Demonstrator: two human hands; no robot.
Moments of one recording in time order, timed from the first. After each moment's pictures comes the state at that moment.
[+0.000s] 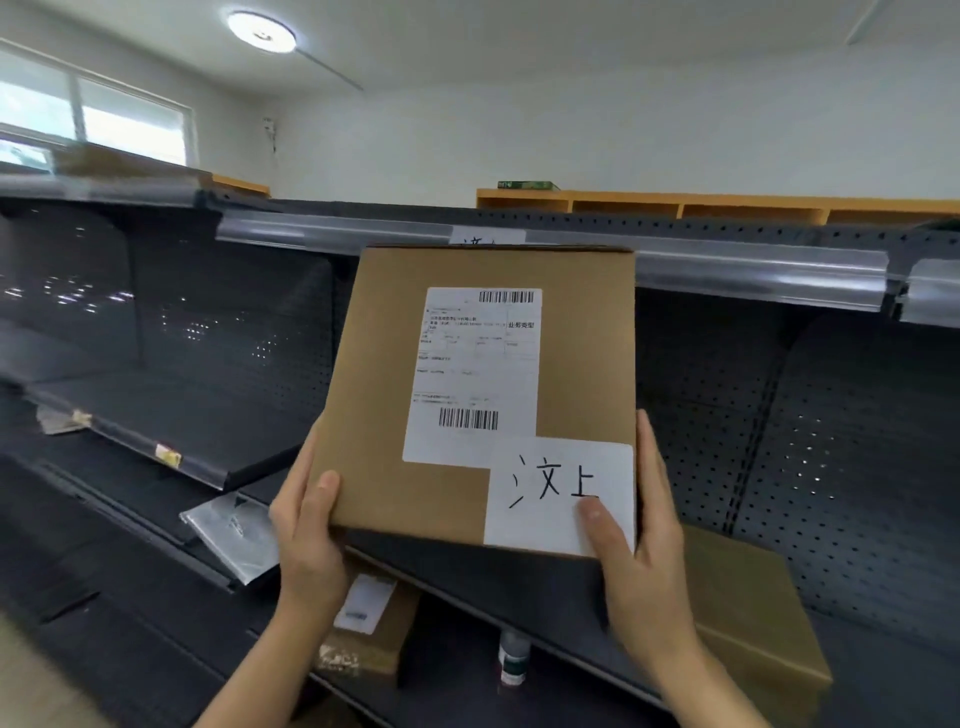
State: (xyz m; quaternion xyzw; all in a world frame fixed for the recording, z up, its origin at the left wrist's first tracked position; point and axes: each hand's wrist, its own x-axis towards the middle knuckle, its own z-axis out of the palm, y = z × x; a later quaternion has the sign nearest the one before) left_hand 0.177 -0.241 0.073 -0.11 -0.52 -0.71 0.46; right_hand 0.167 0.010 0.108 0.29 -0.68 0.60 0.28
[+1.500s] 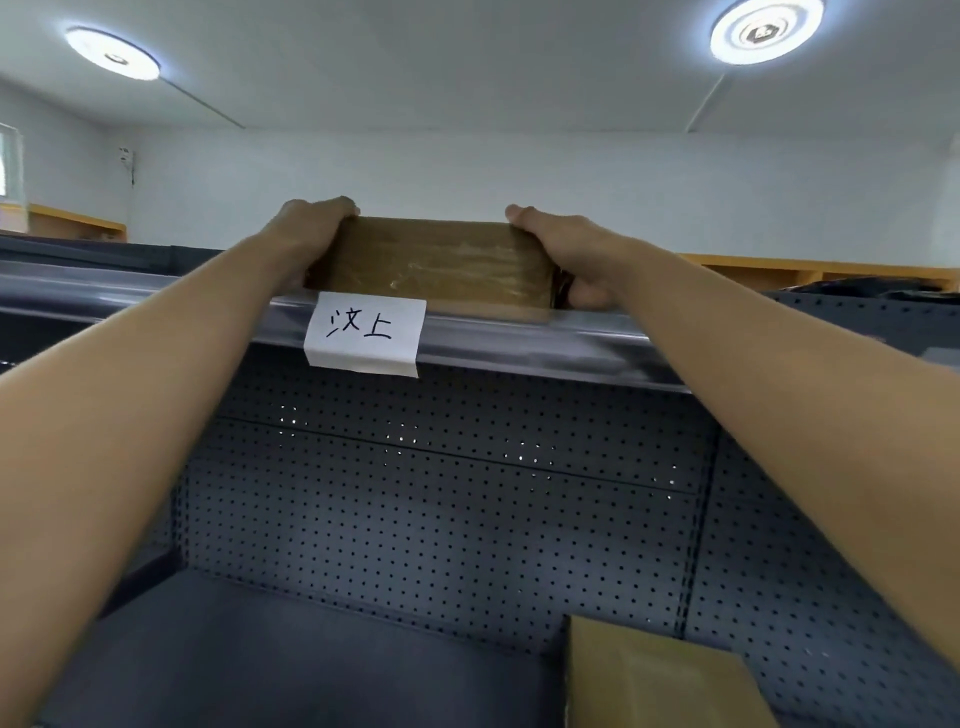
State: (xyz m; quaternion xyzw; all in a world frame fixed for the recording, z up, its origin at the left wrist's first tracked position) left_hand -0.090 -0.264 0.401 -0.03 -0.73 -0.62 0.28; right_hand -0.063 -0.008 0.416 0.15 -0.80 0.58 0.09
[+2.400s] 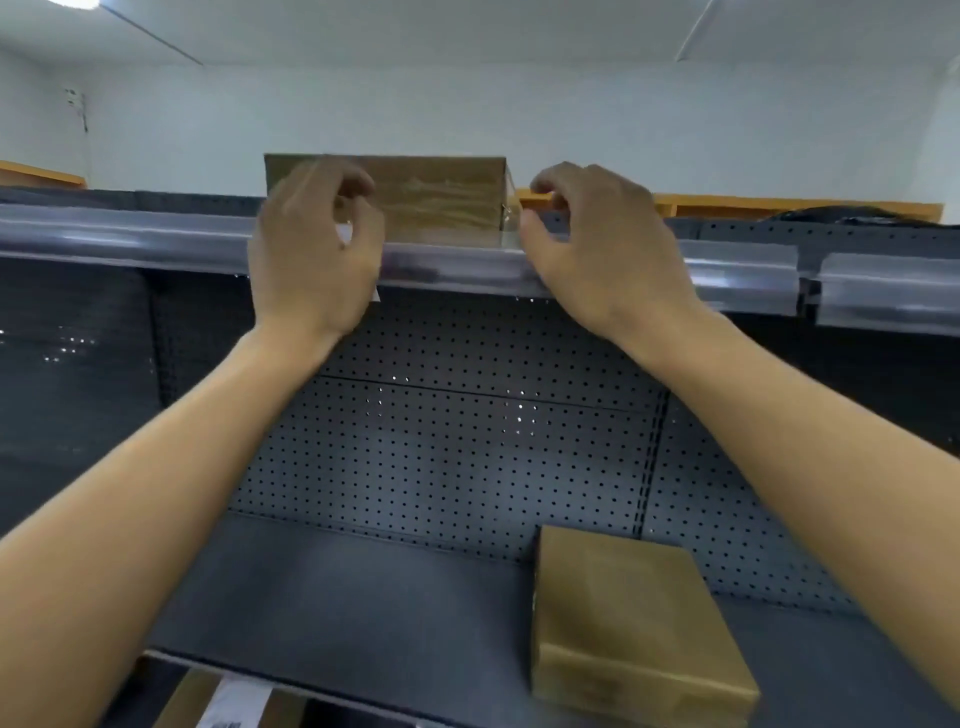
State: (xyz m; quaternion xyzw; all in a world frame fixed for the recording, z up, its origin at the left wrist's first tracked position) left_hand 0.007 -0.183 0.305 -0.16 -0.70 -0.31 0.63; right_hand 0.051 0.033 0.333 0.19 -0.84 0.15 0.49
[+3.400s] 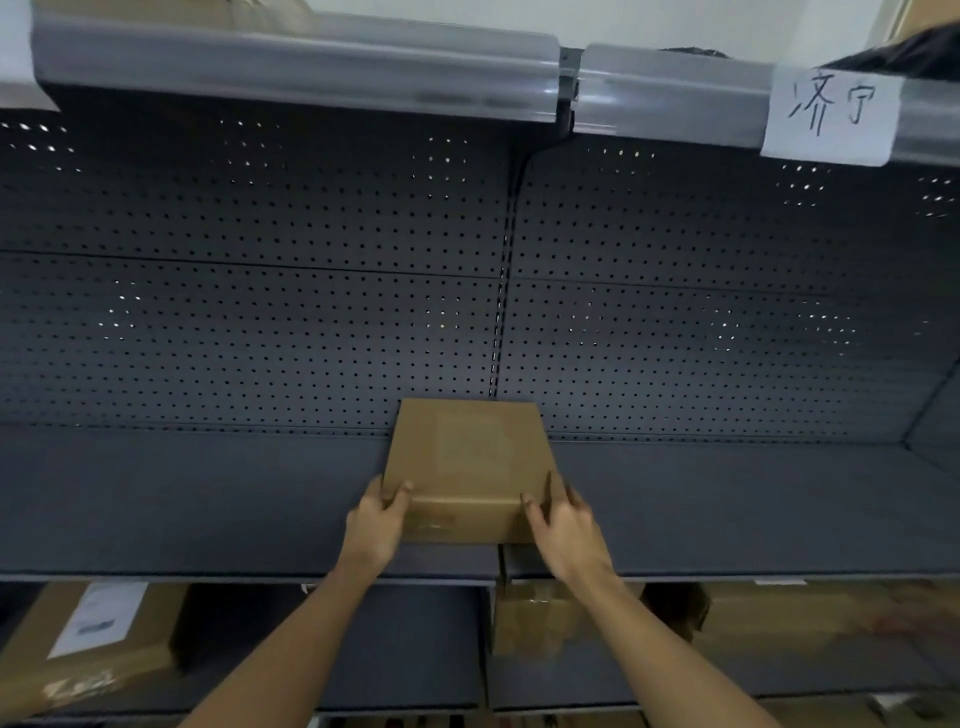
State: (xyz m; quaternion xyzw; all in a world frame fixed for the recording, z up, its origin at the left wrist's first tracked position) left_hand 0.011 0.021 -0.063 0.03 -0.84 -0.55 -0.03; right_hand 0.067 0.244 -0.065 -0.16 -0.95 0.26 0.09
